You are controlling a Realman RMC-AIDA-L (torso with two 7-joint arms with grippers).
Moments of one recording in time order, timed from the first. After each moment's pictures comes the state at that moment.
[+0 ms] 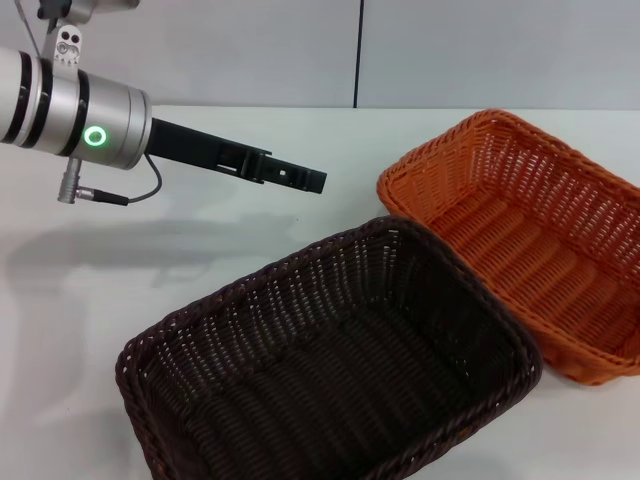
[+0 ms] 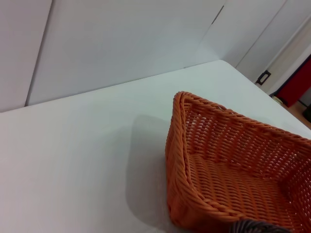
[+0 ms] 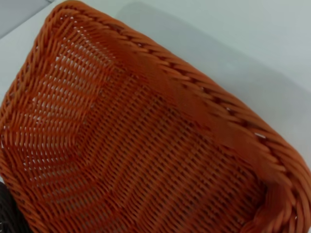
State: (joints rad) left arm -0.85 -2.00 -2.29 -0.79 2.23 -1.41 0.93; right arm 0.68 1.80 -0.46 -0.74 -2.68 -1.69 2.64
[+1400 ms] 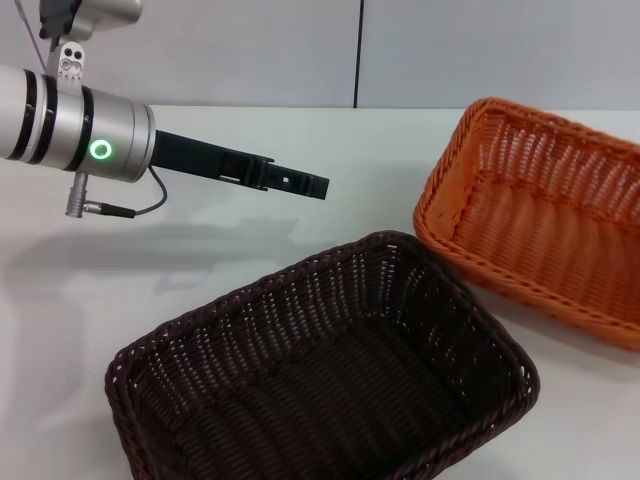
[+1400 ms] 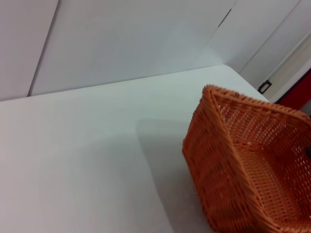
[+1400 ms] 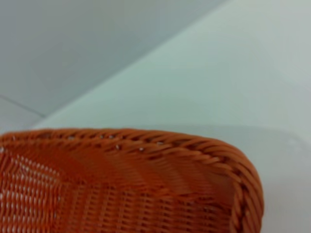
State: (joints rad) left arm -0.83 -2.02 -2.30 -0.76 2.23 -1.39 0.93; right arm 0.53 1.82 -0.44 -0.77 -2.43 -1.43 2.50
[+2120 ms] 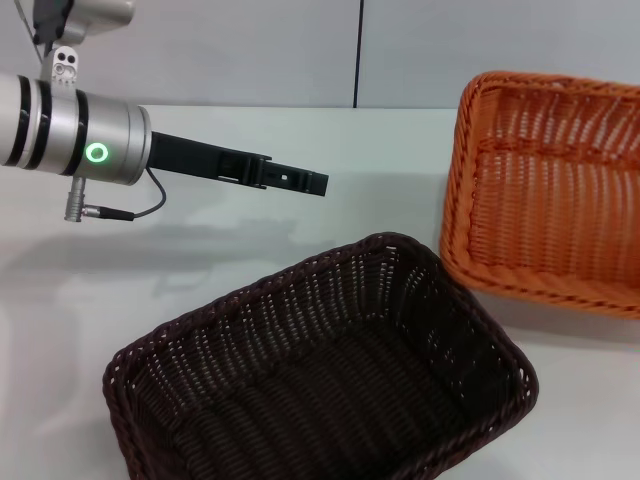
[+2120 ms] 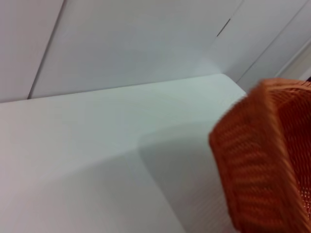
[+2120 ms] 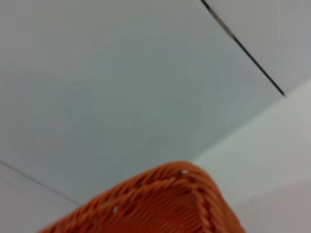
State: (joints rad) left arm -0.81 -2.02 -2.32 -0.77 2.20 -1.38 0.93; right arm 0.41 1.90 -0.38 -0.79 -2.06 -1.32 2.31
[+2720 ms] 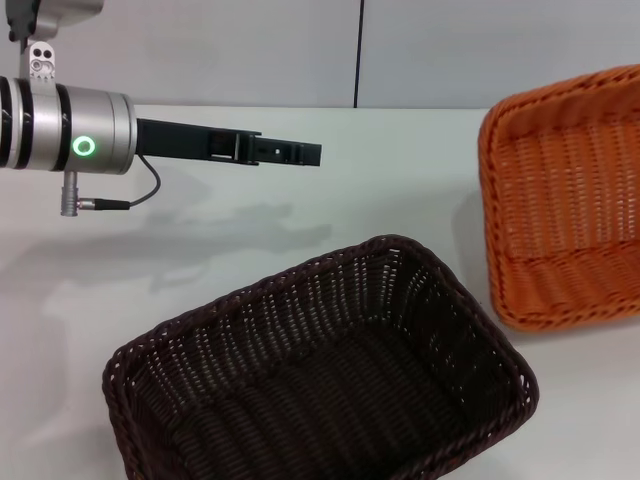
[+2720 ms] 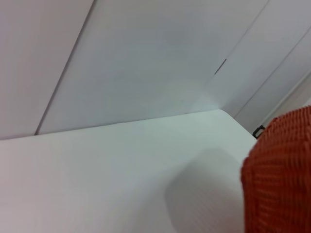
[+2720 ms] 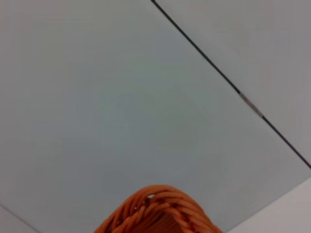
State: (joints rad) left arm -0.77 -2.02 -2.31 -0.78 2.09 -1.34 0.98; right arm 0.40 1.95 -0.33 -0.78 -1.85 -1.25 2.13
